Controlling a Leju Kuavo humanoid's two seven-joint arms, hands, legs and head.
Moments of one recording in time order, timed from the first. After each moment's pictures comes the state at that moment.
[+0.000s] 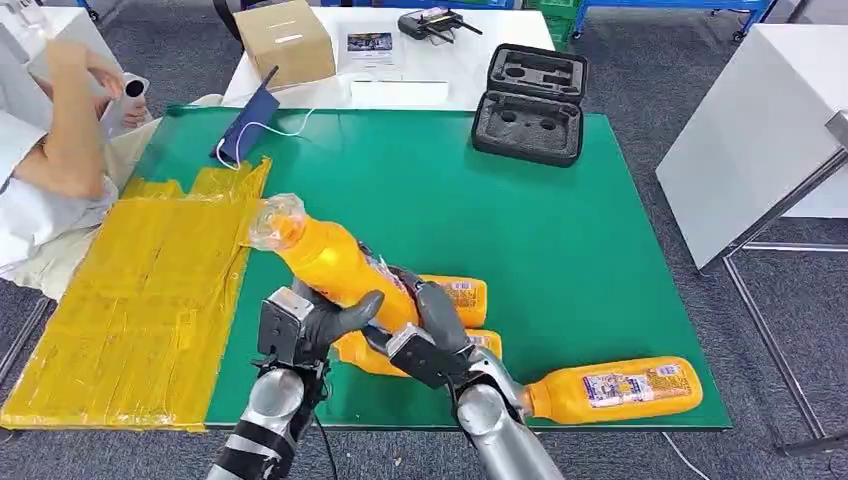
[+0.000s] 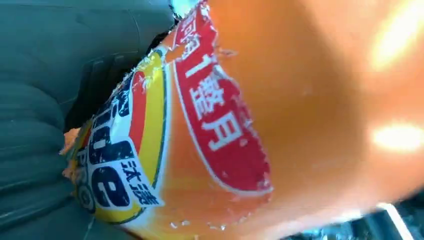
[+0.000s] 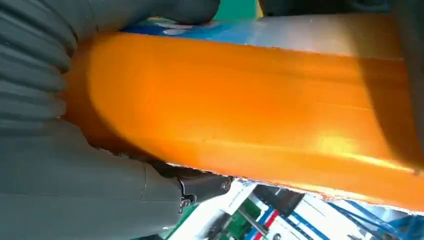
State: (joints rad) left arm -0.23 -0.30 -0.25 -1.27 -0.29 0.17 -0.49; right arm -0.18 0.27 0.32 -1.21 0.58 -0.07 -0.42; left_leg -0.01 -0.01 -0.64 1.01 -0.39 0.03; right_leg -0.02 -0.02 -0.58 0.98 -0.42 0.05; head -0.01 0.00
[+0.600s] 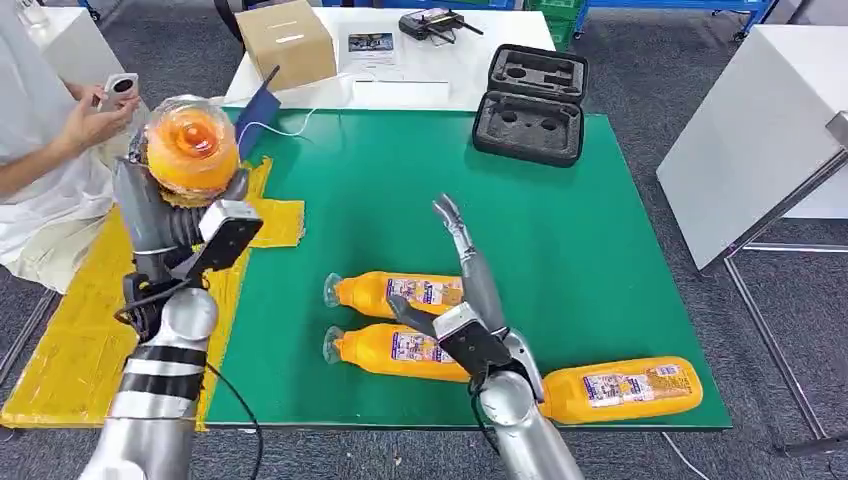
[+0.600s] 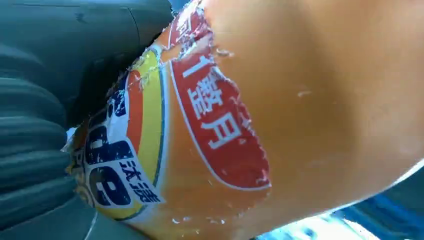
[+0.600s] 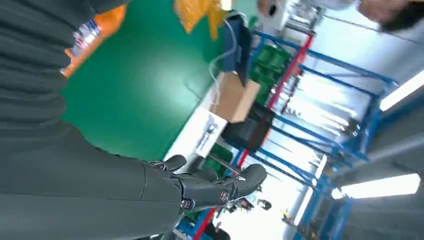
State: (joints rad) left arm -0.50 -0.12 -0.01 -1.32 -1.15 0.69 -0.26; right arm -0.16 0.24 0.31 -1.43 0.44 -0.16 -0.43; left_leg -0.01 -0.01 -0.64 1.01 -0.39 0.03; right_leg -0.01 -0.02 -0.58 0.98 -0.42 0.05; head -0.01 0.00
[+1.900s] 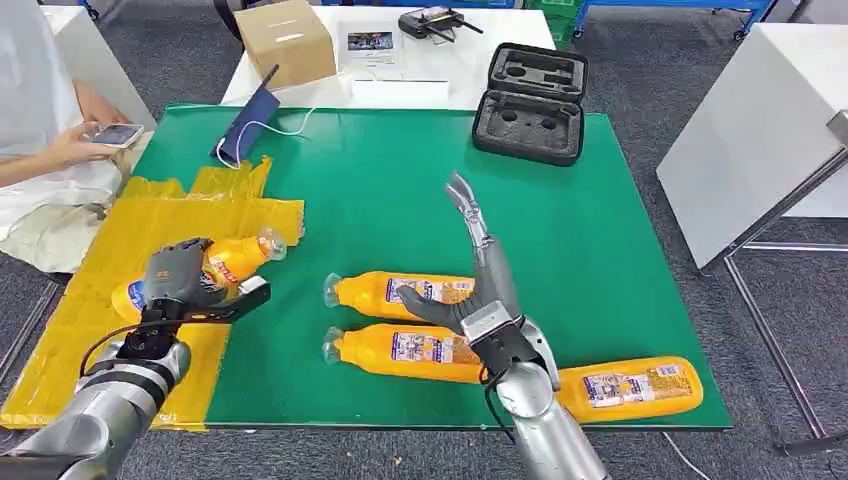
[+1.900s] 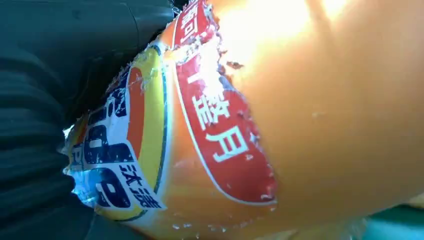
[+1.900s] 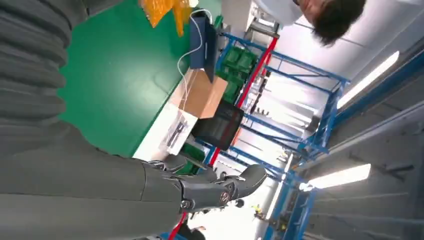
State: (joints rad) left arm -0.67 0.14 -0.18 -0.41 -1.57 0.65 0.17; right arm -0.20 0.16 0.38 -1.49 0.32 -0.15 -0.46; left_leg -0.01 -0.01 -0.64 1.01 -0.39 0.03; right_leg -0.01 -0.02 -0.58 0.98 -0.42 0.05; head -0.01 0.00
